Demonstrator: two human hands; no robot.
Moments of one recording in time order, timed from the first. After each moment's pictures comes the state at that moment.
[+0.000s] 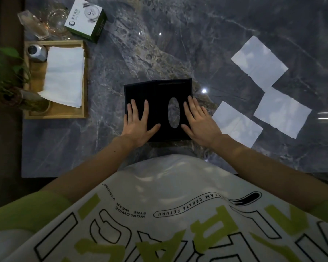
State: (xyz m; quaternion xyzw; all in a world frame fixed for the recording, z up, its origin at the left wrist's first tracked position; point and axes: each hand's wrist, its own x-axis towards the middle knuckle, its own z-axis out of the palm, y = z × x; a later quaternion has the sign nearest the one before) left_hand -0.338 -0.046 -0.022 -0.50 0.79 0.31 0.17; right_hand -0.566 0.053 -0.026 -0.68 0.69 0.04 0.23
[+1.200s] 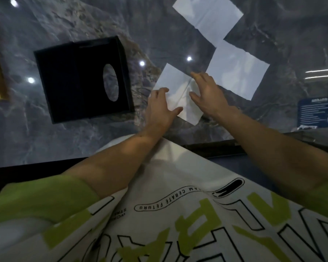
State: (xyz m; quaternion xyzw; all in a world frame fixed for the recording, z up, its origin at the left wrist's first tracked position) left_hand -0.559 0.105 -0.045 -0.54 0.72 0.43 -0.01; right_hand -0.733 0.156 -0.043 -0.53 0.80 -0.10 0.28
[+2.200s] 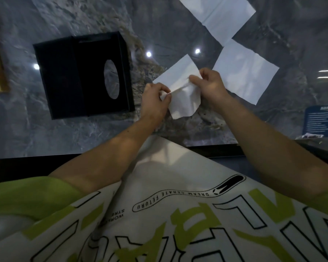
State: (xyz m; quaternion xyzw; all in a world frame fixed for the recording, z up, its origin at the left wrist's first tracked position) left_hand -0.563 0.077 -0.042 -0.58 0.66 0.47 -0.06; right_hand -0.739 0.119 -0.035 -0.19 0.77 -0.33 0.51
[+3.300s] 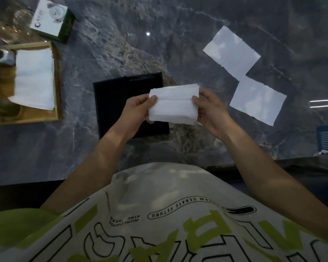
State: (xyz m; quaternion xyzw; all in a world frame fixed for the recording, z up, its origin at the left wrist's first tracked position) left_hand -0.435 -0.025 0.041 -0.48 0.43 0.75 -0.15; right_hand -0.632 0.083 0.044 -0.08 0.60 -0.52 0.60
